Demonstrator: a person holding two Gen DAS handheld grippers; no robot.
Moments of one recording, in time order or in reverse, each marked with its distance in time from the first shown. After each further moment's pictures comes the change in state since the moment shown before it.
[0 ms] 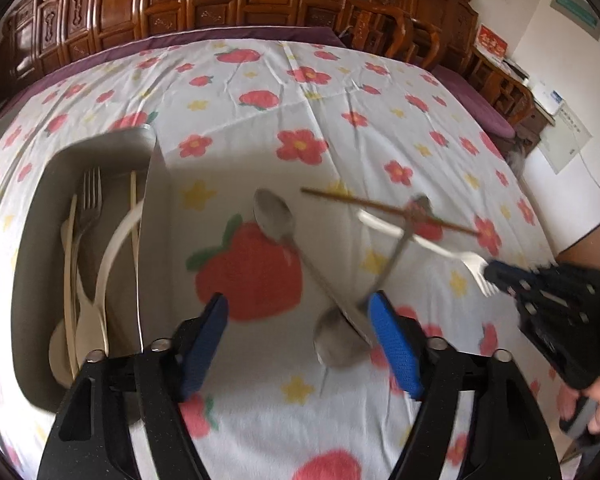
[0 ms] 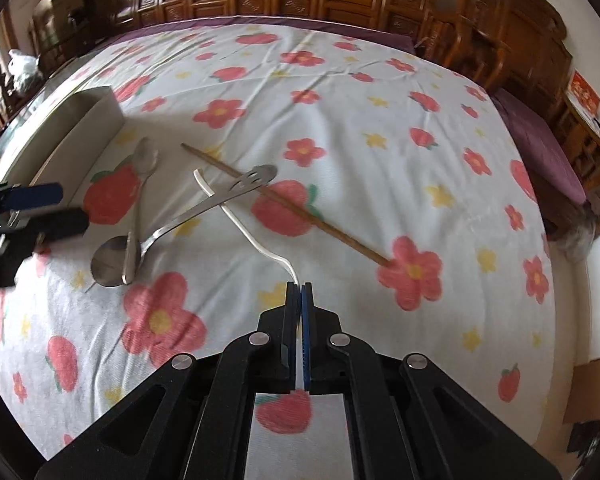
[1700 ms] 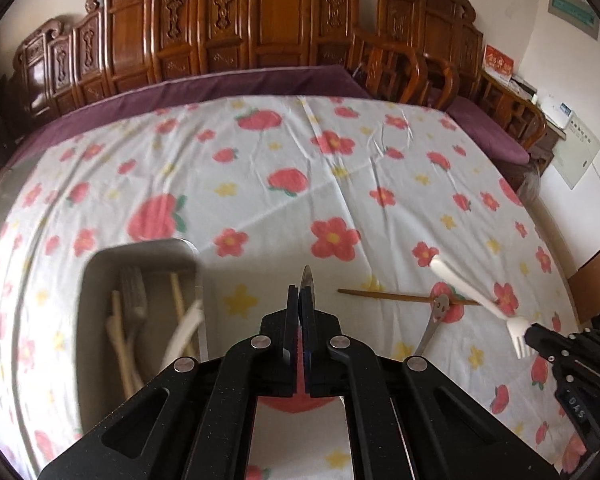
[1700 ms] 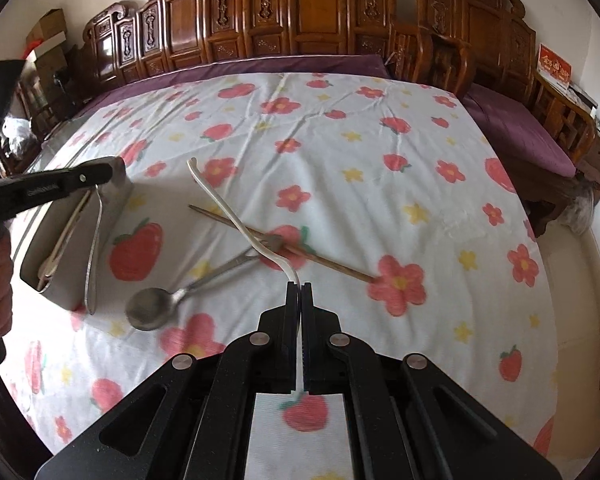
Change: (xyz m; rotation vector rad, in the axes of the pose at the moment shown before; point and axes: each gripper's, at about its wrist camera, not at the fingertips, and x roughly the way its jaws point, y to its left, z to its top) left arm -0.029 0.020 0.062 0.034 -0.124 0.071; right arm -0.042 0.006 0.008 0.134 -0.126 0.052
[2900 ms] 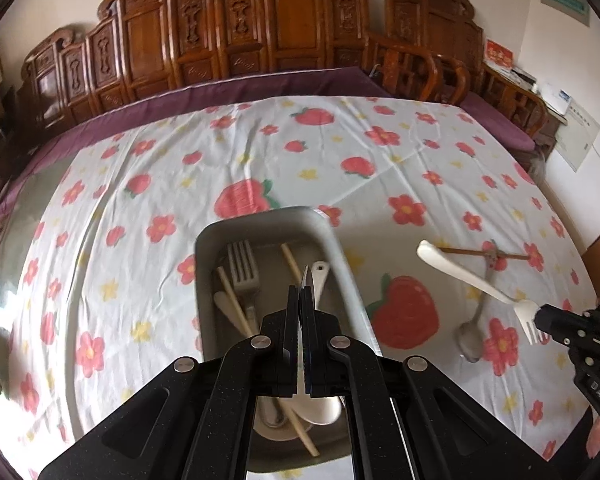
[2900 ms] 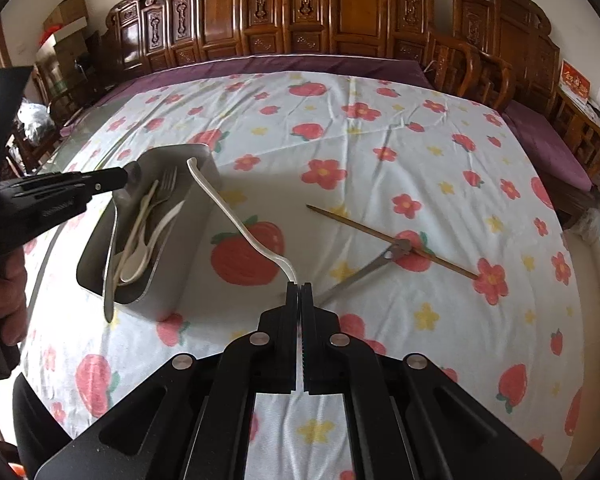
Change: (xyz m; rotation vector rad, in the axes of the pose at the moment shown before) left arm -0.034 0.094 -0.034 0.048 0.001 0.038; right arm -0.013 0.120 0.009 -0.030 0.023 0.043
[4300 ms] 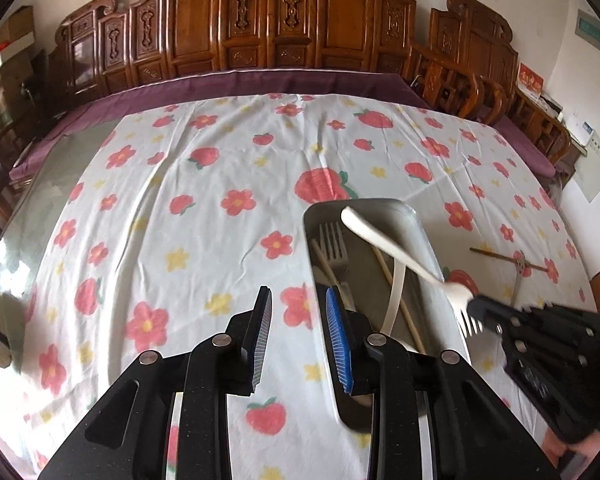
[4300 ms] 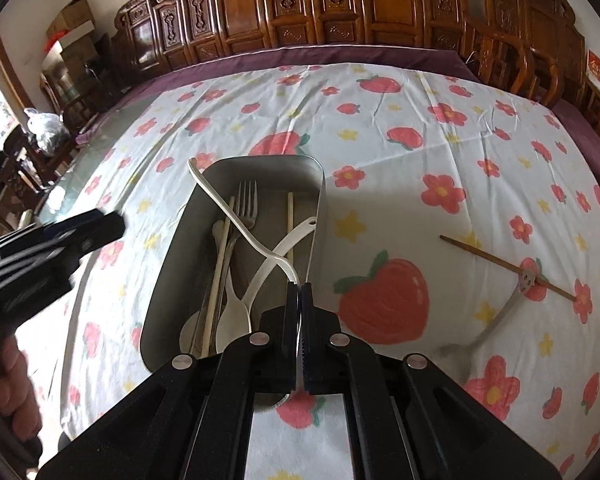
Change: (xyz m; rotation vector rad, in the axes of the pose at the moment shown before) left arm -0.031 0.081 -0.020 -0.109 0.012 0.028; right arm 0.059 0.108 0.047 0.041 0.035 0.055
